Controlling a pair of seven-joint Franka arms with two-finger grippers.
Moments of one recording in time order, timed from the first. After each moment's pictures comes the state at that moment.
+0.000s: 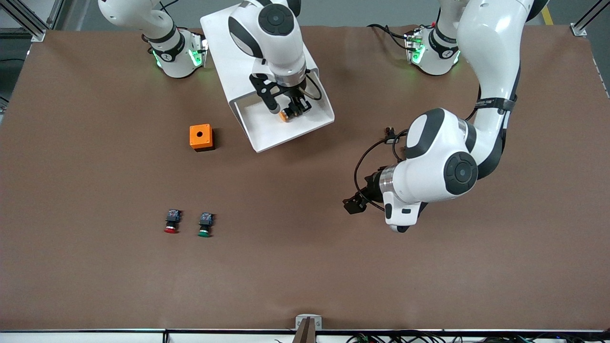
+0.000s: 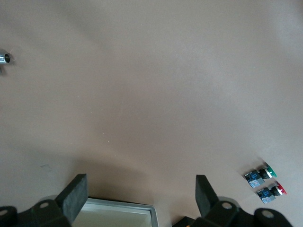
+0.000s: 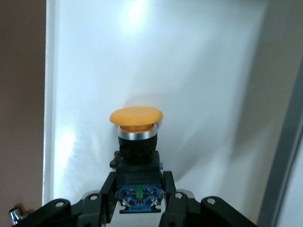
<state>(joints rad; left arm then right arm) -0.35 0.65 -0.12 -1.21 -0.36 1.85 -1.13 0.99 0.23 -0.08 -1.83 0.13 2.09 1.89</state>
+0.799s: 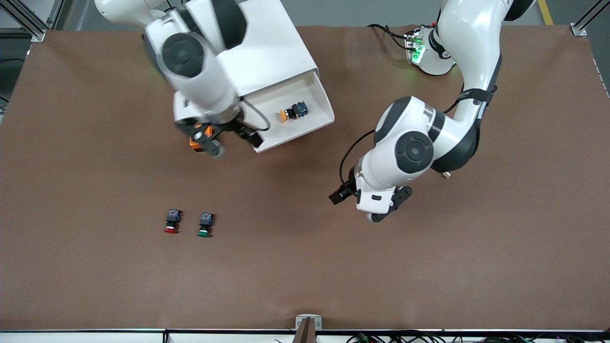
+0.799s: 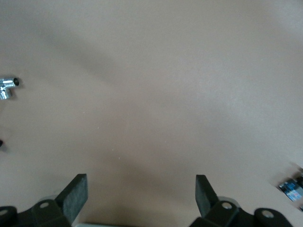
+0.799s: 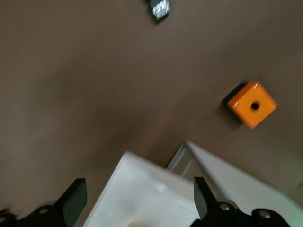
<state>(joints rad) -0.47 0.65 -0.12 -1.22 -0.15 1.89 -1.15 0.61 0.24 -0.13 -1.57 0.13 1.71 1.06</state>
